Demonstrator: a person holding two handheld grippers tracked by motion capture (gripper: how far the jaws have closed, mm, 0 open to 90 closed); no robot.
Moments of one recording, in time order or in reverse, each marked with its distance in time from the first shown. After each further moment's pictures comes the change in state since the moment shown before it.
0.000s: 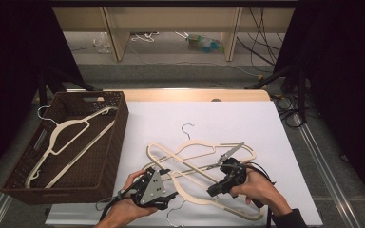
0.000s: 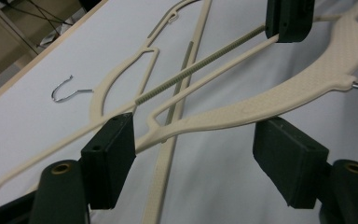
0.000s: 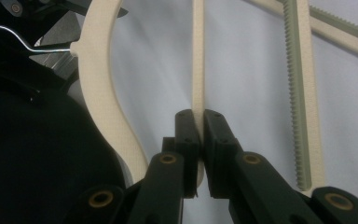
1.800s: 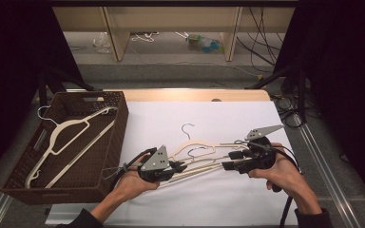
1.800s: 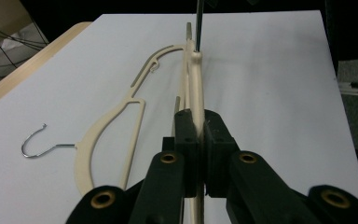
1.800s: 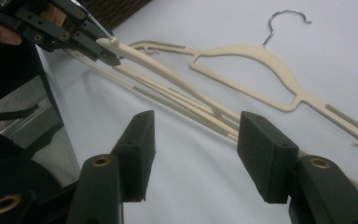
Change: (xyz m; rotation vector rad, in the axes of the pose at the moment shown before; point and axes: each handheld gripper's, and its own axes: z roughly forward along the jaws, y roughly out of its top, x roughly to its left) left arm 0.052 0.043 0.012 -0.083 -0.187 -0.127; right arm 0.003 0.002 -0.088 -0.324 -0.223 -0.024
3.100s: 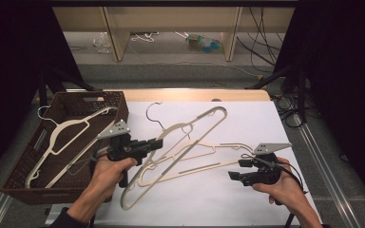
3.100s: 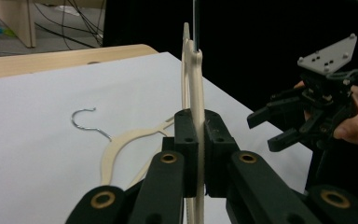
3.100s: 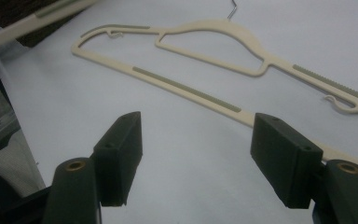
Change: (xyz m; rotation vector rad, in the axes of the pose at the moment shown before) left arm 0.036 0.022 -0.082 -0.213 0.128 -0.537; right arm -0.006 -0.049 0.007 -0.046 -0.118 0.036
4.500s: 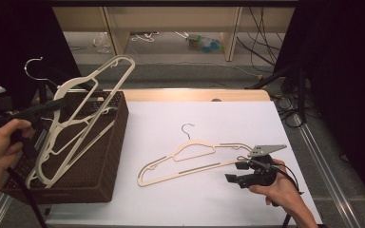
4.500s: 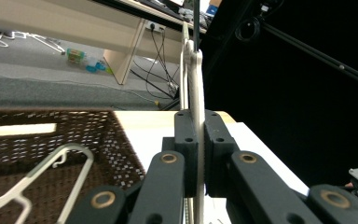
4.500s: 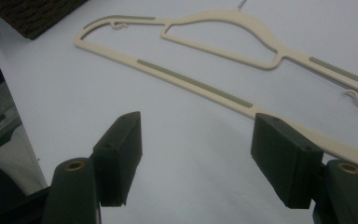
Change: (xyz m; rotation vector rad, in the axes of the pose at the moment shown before) left arm 0.122 0.066 -0.189 -0.215 0.257 -0.163; right arm 0.003 -0.003 0.010 0.025 0.022 0.002
